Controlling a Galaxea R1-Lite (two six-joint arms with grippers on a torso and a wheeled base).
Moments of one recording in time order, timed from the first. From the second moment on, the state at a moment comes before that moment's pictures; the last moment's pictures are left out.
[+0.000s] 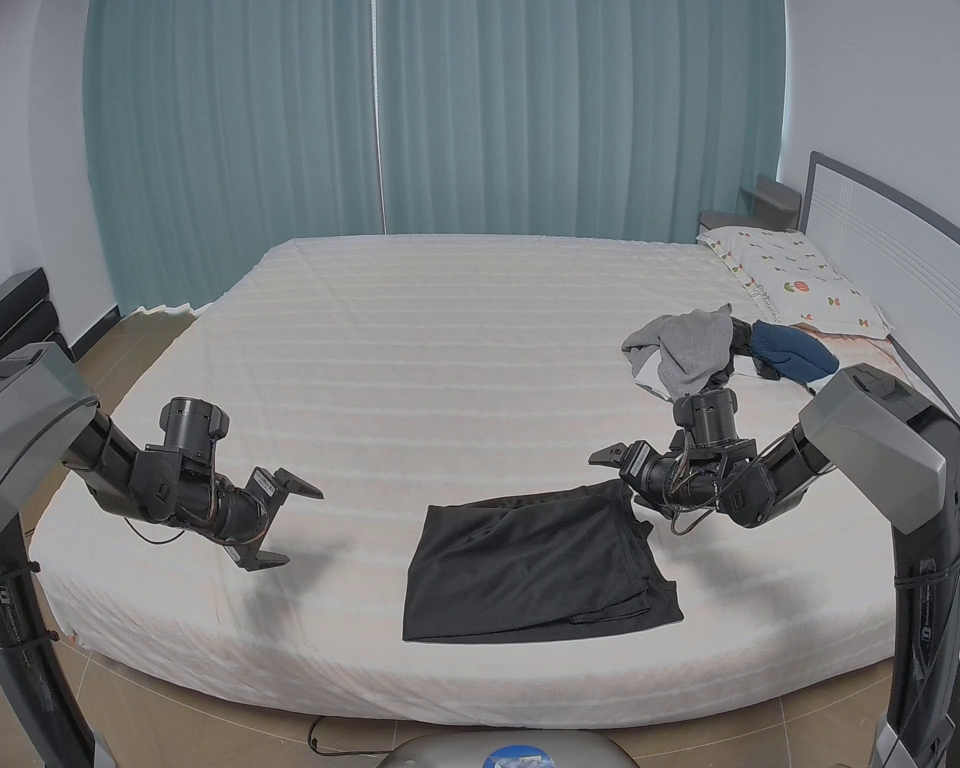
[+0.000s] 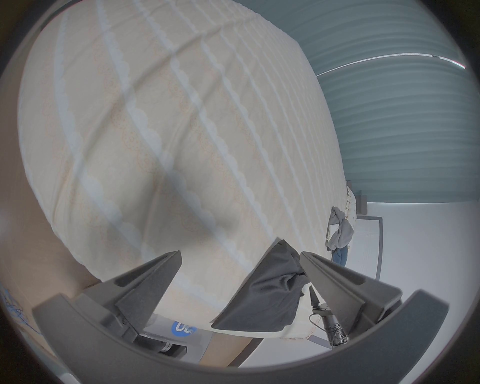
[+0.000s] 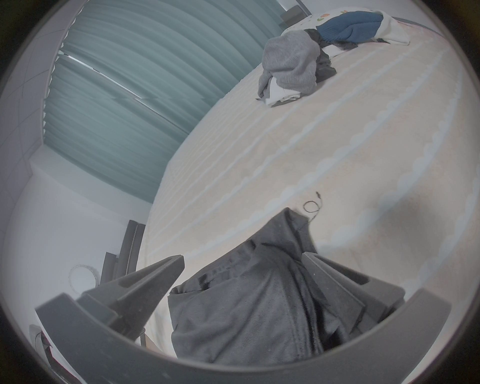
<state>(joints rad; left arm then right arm) -0.03 2.11 -0.98 -0.24 -0.43 -1.01 0.30 2.38 -1.24 -0.57 0.17 0.82</state>
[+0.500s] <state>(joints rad) -0.03 2.11 -0.98 -0.24 -0.43 -1.01 0.30 2.41 -1.22 -0.58 0.21 0.83</state>
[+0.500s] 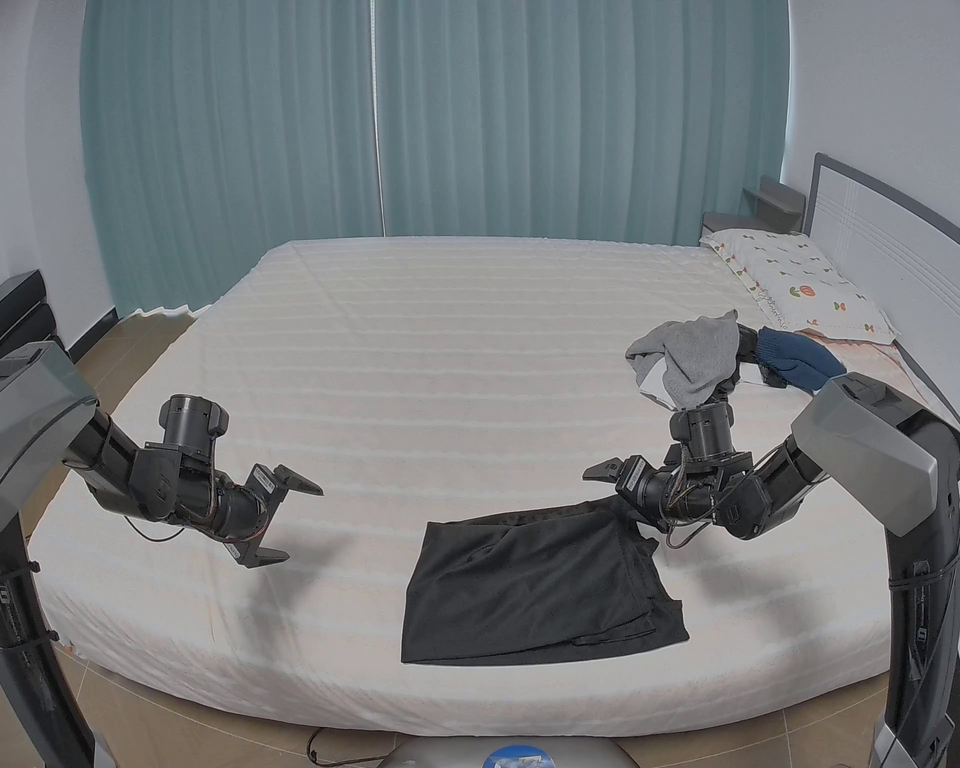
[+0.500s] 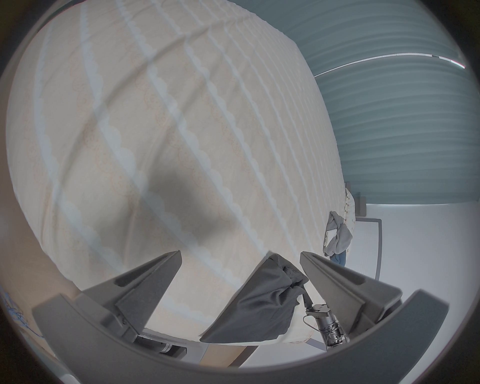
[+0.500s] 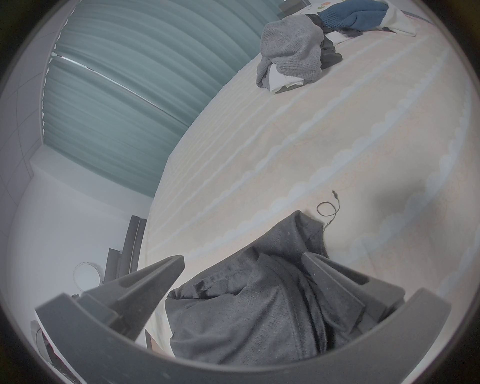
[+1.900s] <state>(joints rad) -0.39 2.40 -1.37 -0.23 -0.15 -0.97 0.31 2.41 -1.13 -0.65 0.24 0.84</state>
